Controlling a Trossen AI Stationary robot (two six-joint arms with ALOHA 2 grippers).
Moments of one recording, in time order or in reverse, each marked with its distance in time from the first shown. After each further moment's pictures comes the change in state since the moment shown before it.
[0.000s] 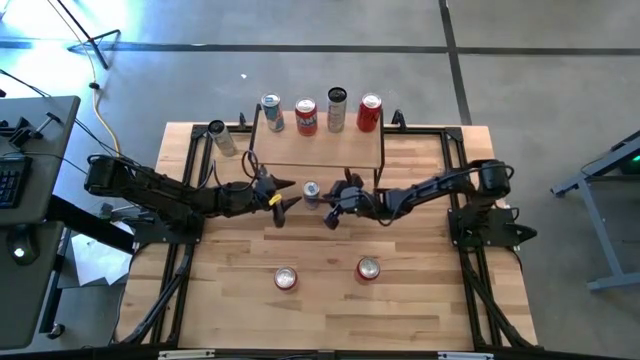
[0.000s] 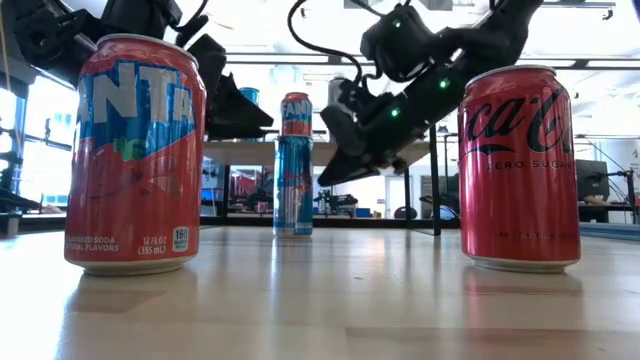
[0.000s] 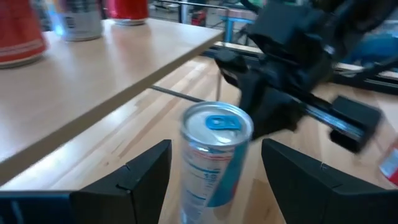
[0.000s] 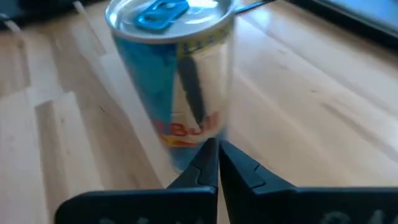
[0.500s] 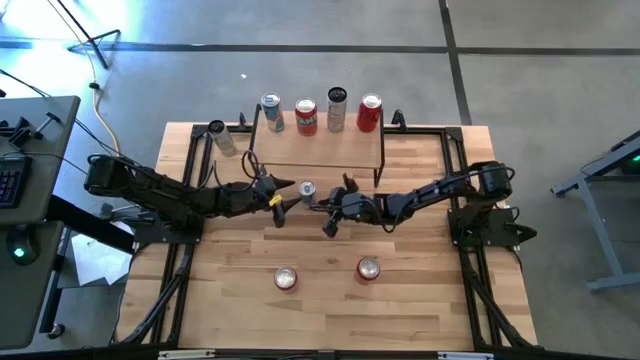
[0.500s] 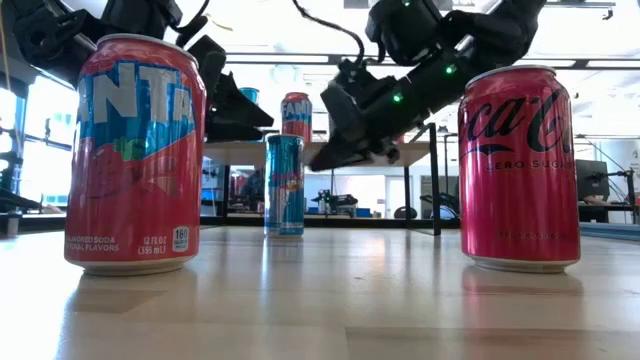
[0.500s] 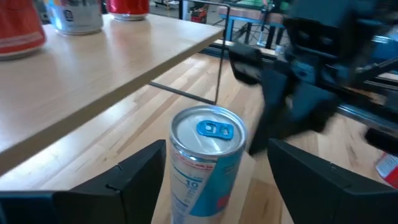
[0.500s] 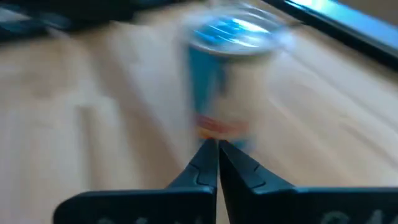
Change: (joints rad) left arm -0.003 0.000 0.000 -0.010 0.008 -0.023; right arm 0.050 -0.018 0.000 0.049 0.003 -0.065
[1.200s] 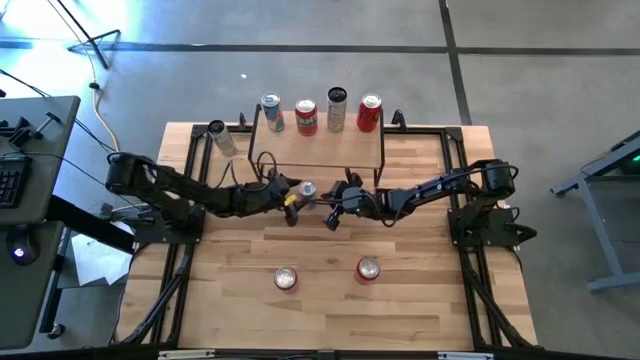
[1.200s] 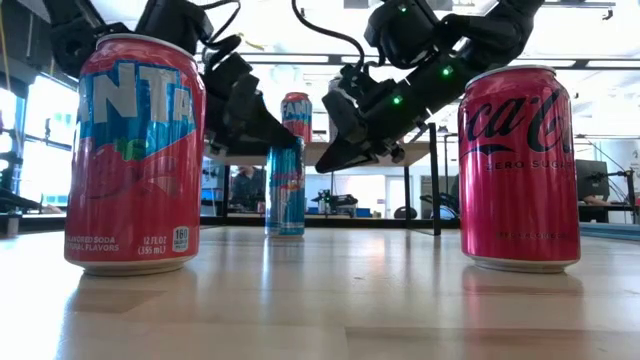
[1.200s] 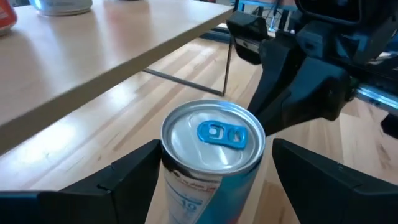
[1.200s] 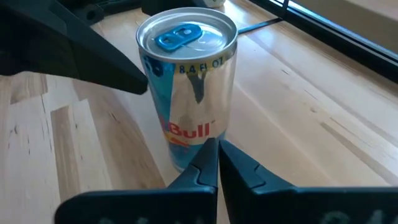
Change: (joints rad) left arm 0.023 0.192 0.107 0.028 -0.014 0.001; right arm -0.030 -0.021 0.000 -0.042 0.009 0.005
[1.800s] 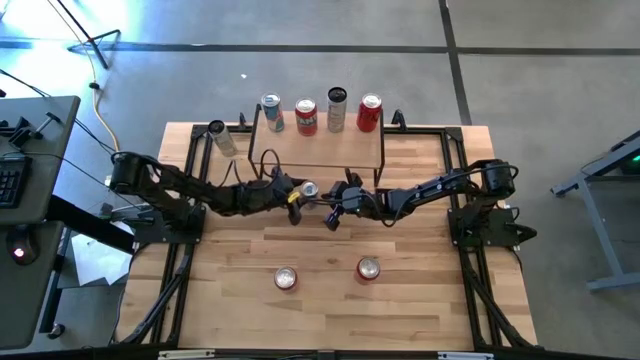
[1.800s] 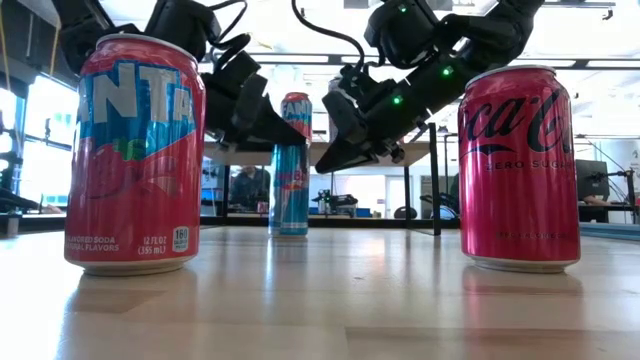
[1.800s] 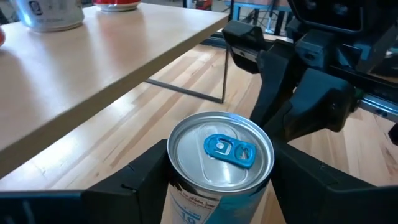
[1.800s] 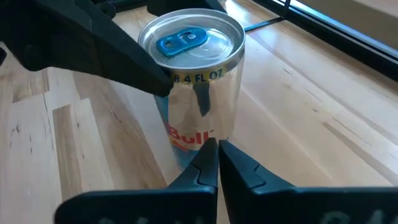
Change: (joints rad) left arm 0.026 0.032 0.035 0.013 0.028 0.055; right arm 0.000 0.000 0.000 -0.002 -0.006 0.000
